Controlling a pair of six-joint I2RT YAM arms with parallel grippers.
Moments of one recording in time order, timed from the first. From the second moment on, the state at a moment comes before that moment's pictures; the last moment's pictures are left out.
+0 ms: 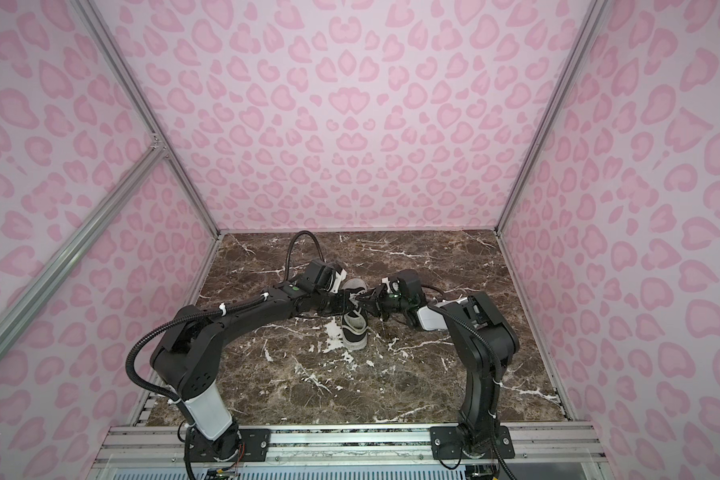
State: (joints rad) left arm -0.62 1.77 1.17 -0.31 0.34 -0.60; right arm 0.39 1.88 0.85 0.54 -0.77 1.45
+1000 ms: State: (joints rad) left arm -0.58 1.68 1.53 -0.52 0.38 -0.57; right arm 0.46 1.40 0.87 -0.02 -0.43 0.32
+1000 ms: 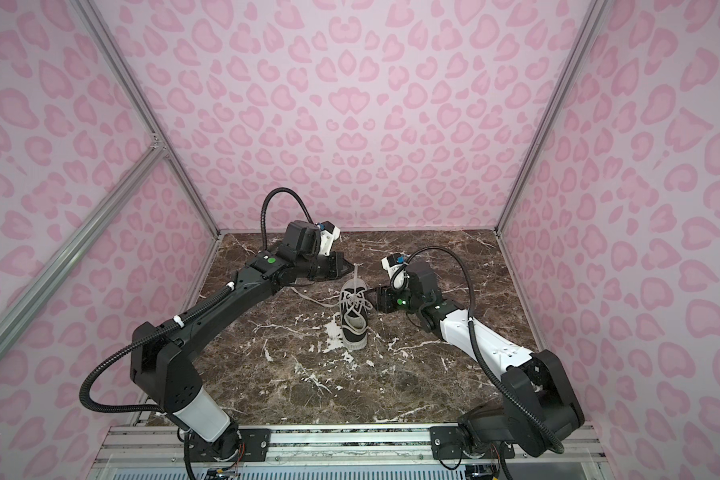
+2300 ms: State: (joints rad) left arm -0.53 1.63 1.44 -0.50 0.38 -0.62; right arm 0.48 1.64 1.05 0.09 -0.53 0.27
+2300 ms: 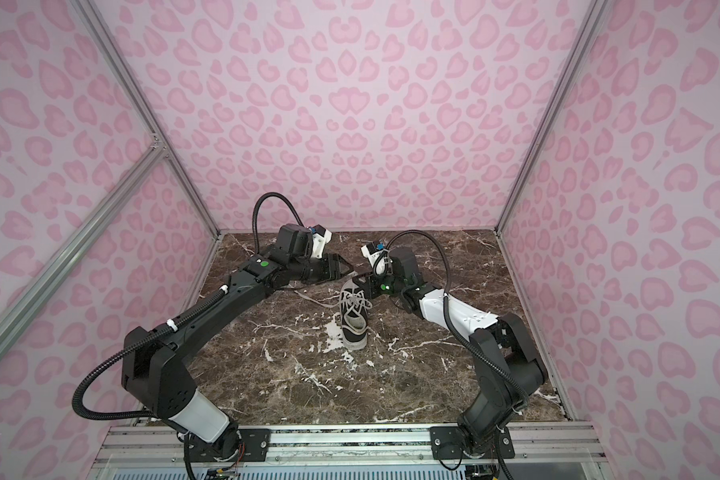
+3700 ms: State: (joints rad) left arm -0.42 2.06 1.45 -0.65 -0.04 -0.55; right arm 0.44 1.62 1.02 0.05 -0.53 0.27
